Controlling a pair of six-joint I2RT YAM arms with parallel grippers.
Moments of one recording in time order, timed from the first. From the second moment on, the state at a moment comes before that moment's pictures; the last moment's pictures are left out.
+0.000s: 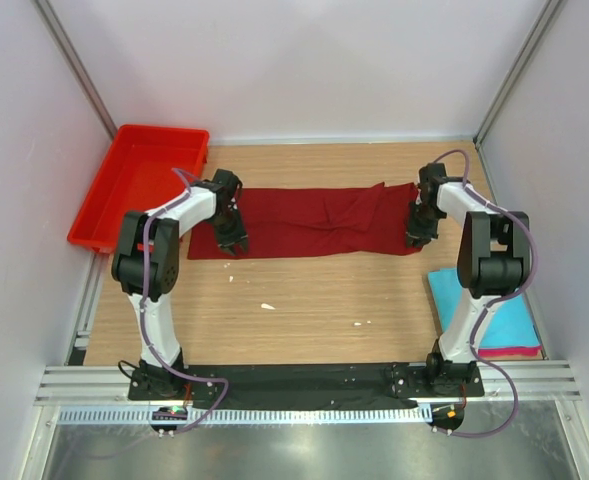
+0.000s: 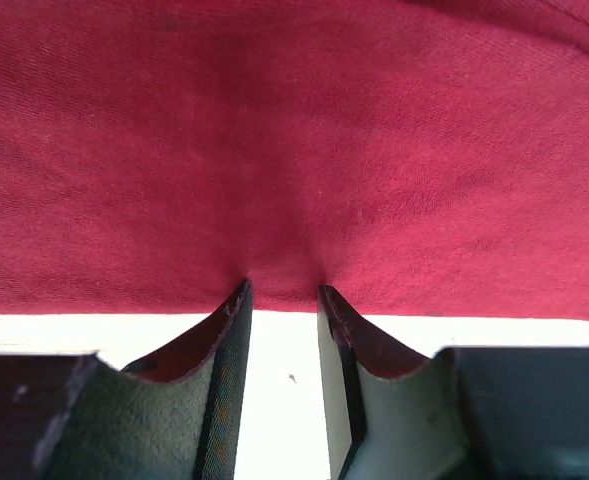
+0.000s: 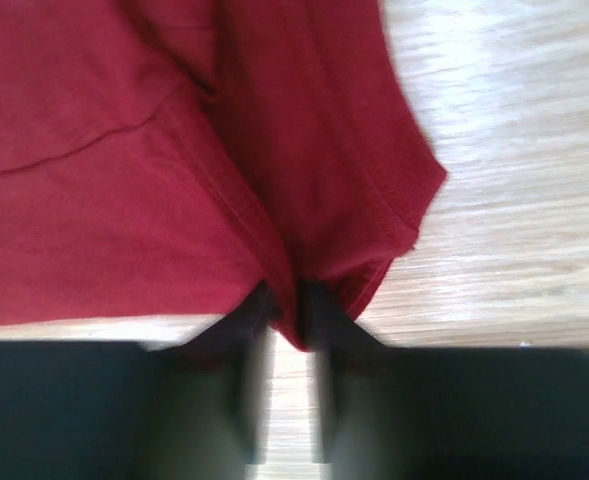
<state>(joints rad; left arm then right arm) -0.28 1.98 1.39 -0.78 0.09 -0.56 -0.02 1.90 1.31 -0.76 -0.06 0.22</state>
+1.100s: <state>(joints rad) -0.21 1.81 1.49 -0.90 -0.03 -0.50 -0.01 1.93 1.48 -0.88 0.16 0.35</state>
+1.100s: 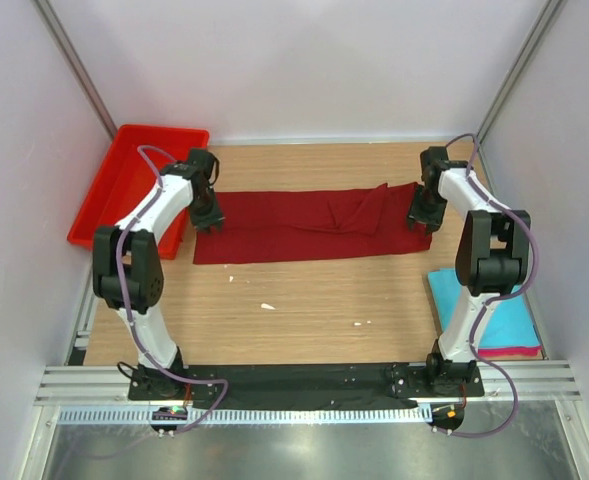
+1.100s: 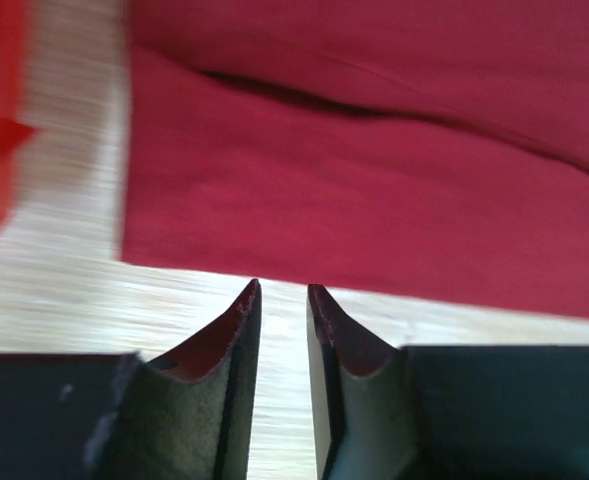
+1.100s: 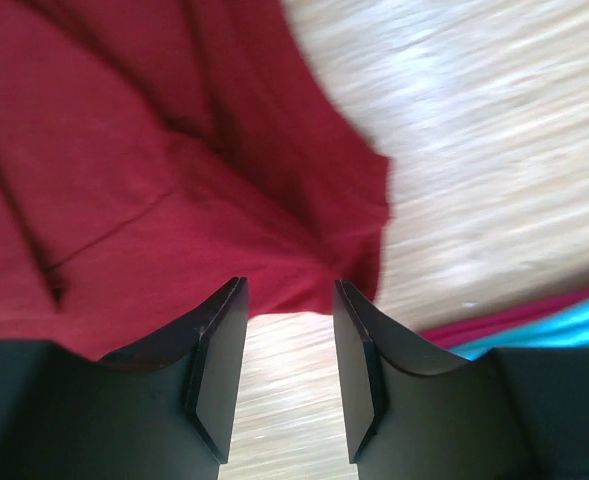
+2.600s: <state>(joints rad) -0.40 1.71 1.32 -0.60 0.18 -0.53 0.06 1.90 1.36 -0.54 -0.35 0.65</state>
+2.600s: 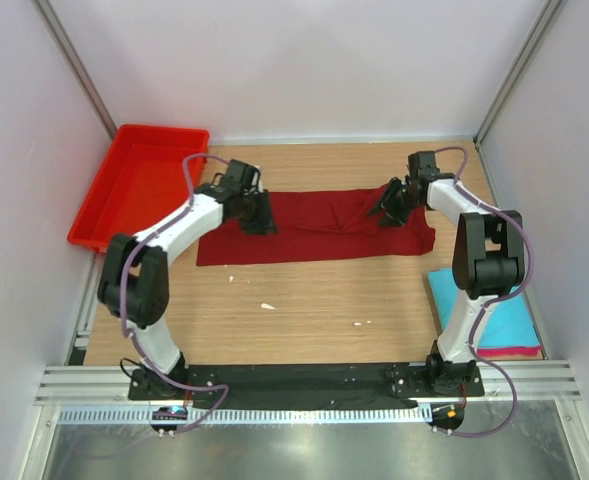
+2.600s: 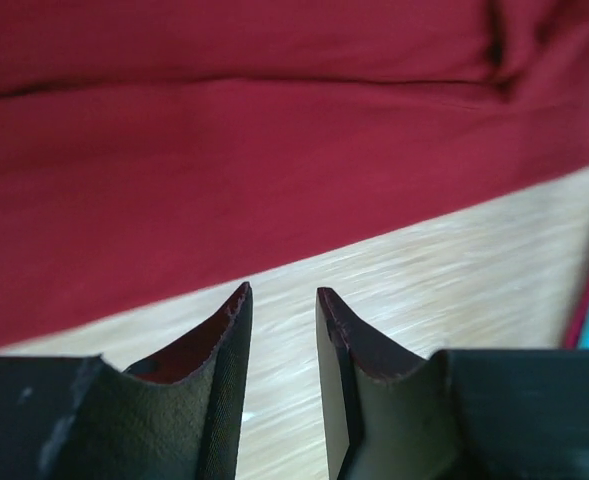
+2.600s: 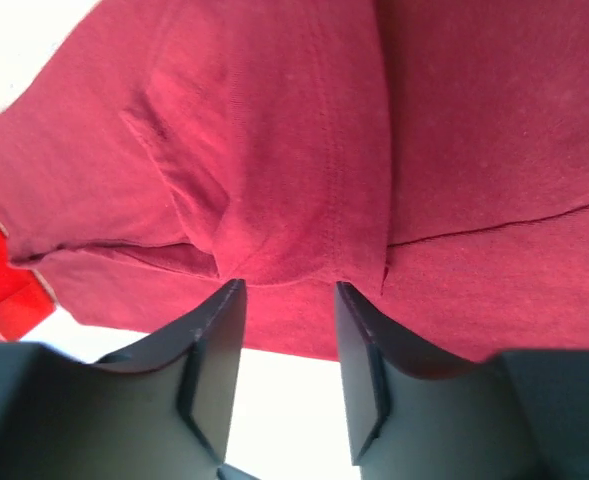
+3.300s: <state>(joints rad) -0.69 2.17 1.43 0.06 0.28 -0.85 -0.07 1.88 1.12 -0.41 -0.51 0.72</state>
